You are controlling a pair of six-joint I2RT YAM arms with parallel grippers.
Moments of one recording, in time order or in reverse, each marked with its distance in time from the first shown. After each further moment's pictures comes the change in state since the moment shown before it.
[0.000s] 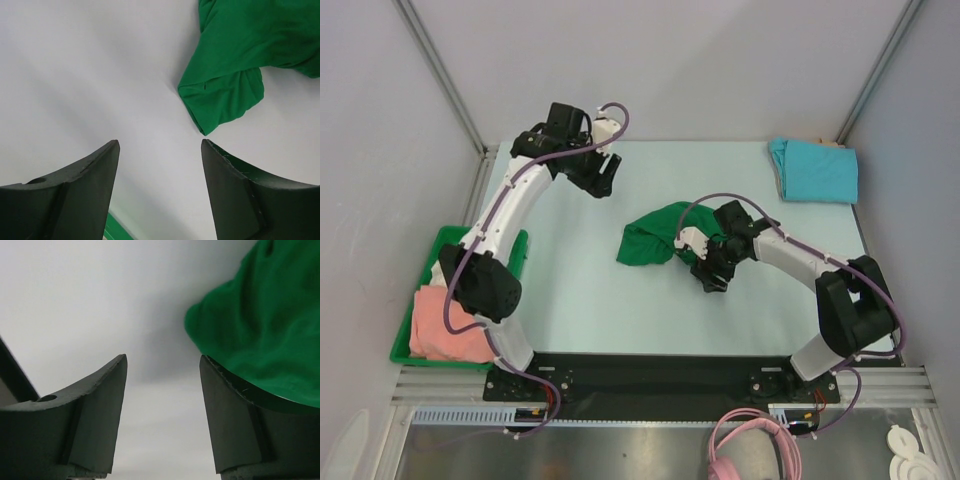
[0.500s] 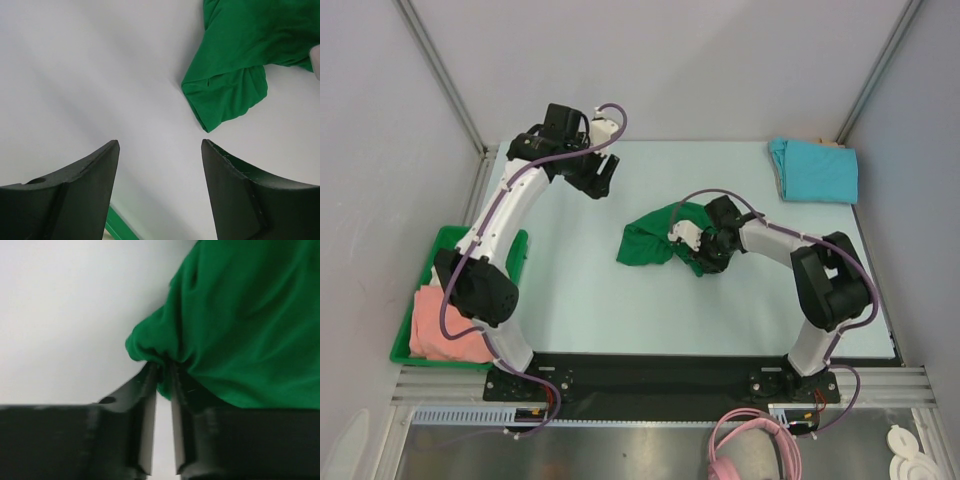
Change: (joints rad) left arm -0.003 -0.045 -0.030 0.006 -0.021 0.001; right arm -0.014 0.183 0.062 0.132 0.108 -0.022
